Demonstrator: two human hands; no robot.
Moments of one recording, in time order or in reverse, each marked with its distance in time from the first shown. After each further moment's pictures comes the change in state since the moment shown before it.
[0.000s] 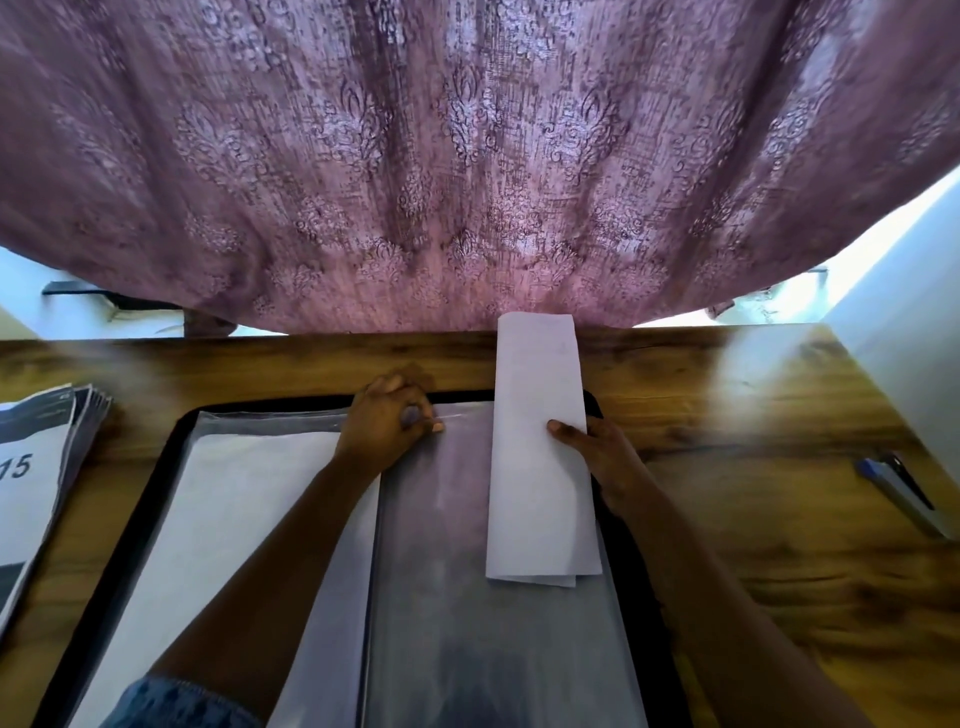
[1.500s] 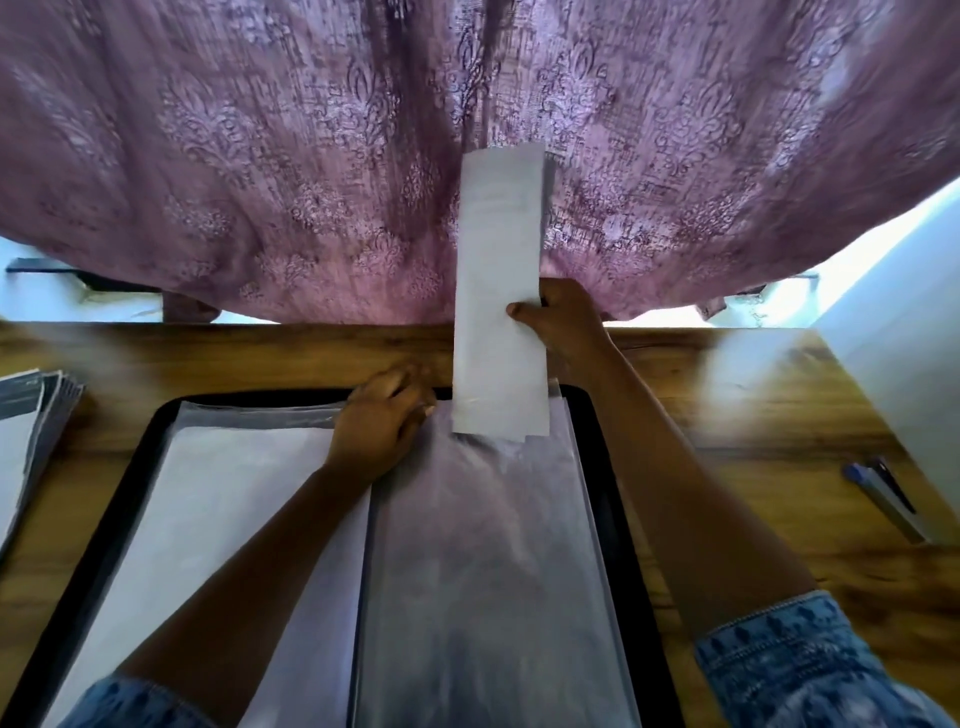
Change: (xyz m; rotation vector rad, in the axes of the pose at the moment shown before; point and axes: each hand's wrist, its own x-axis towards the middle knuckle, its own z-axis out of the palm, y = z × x) left_hand -0.008 0.004 0.011 0.158 0.153 0.139; right_hand 0.074 -0.107 0.049 -0.455 0.094 -0.330
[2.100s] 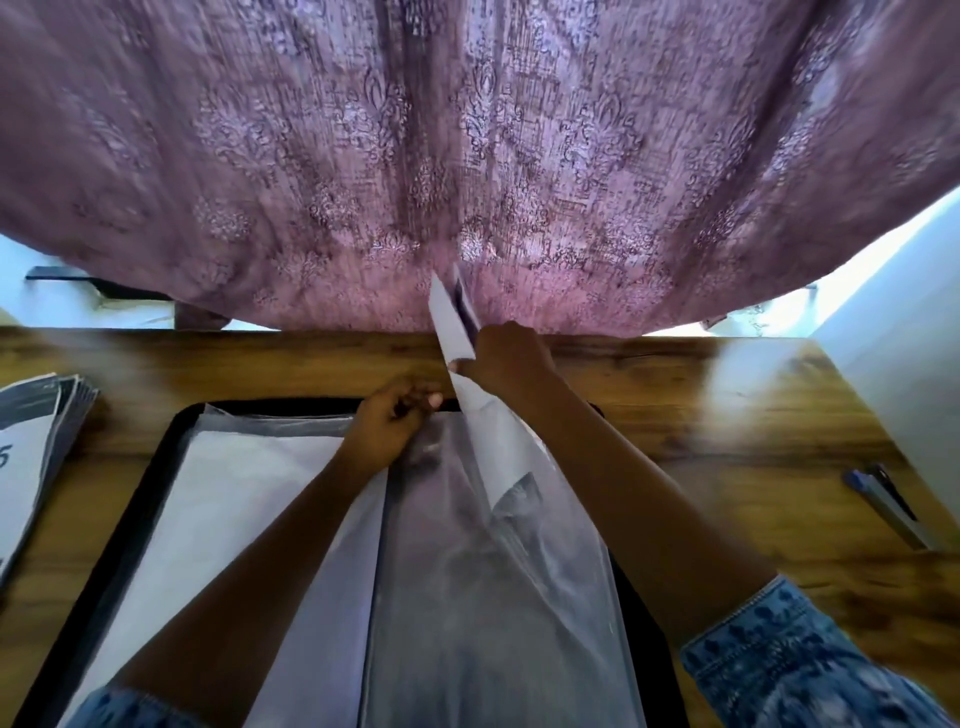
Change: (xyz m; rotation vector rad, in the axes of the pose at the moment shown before) left_hand 0.003 0.021 -0.016 -0.720 -0.044 -0.479; right_hand -0.028 -0.028 0.050 -1.049 -0.199 -0.175
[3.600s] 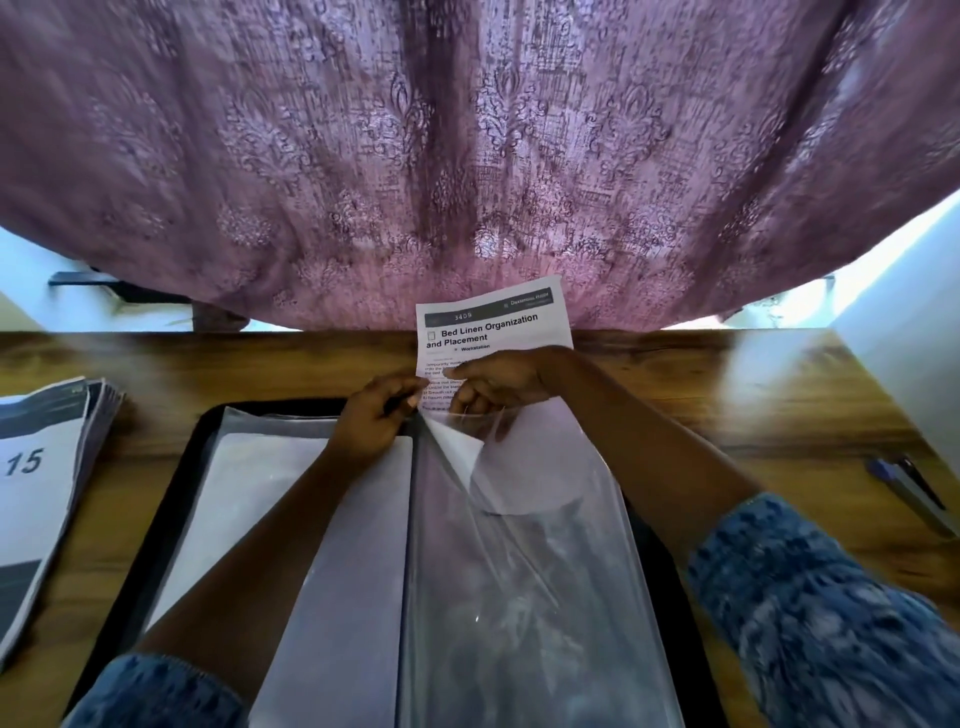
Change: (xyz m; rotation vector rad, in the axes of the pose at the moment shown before) left_hand 0.015 -0.052 -0.038 0.092 -0.056 0.140; right_hand 0.031 0.003 0.032 0.897 -1.129 0.068
